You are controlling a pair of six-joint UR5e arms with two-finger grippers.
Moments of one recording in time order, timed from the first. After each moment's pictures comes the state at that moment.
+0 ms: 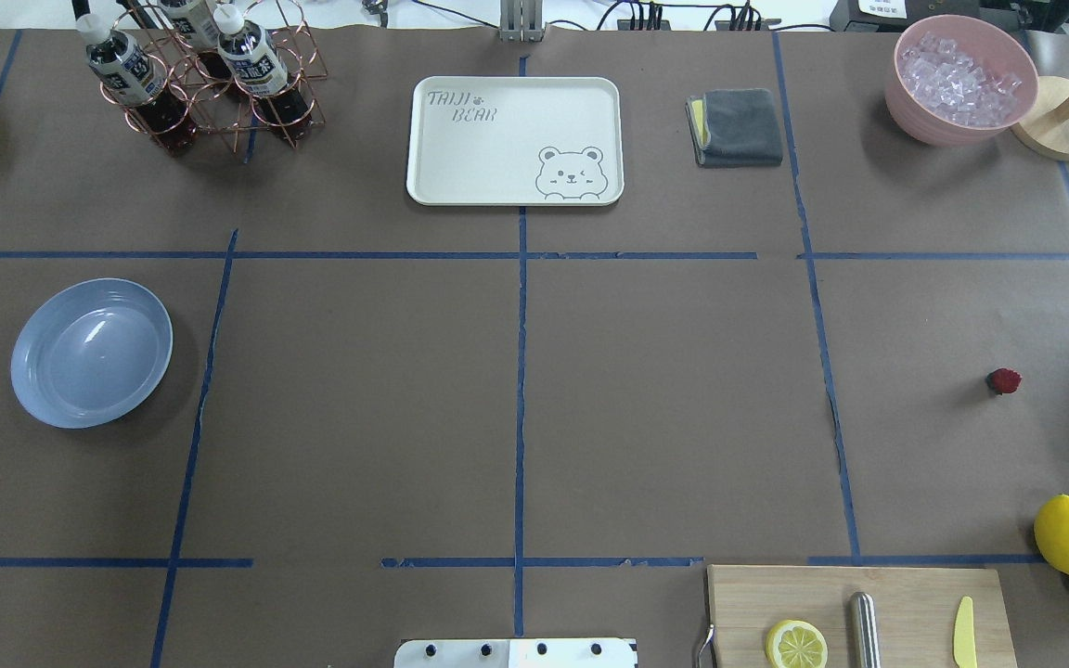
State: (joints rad) left arm -1.59 -1.53 -1.64 -2.29 -2.42 0.08; right arm 1.52 -1.71 1.78 -1.11 2.40 0.34
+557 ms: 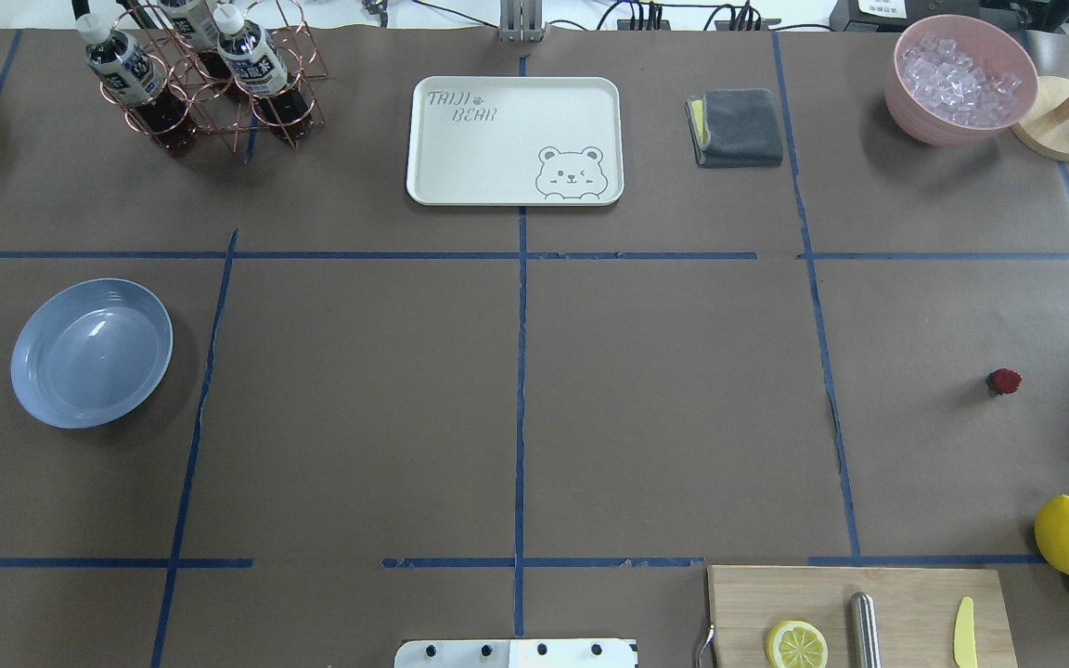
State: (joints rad) left arm -1.34 -1.52 -1.54 -2.50 -2.36 -0.32; right arm 1.45 -1.70 1.77 -0.99 2.41 0.38
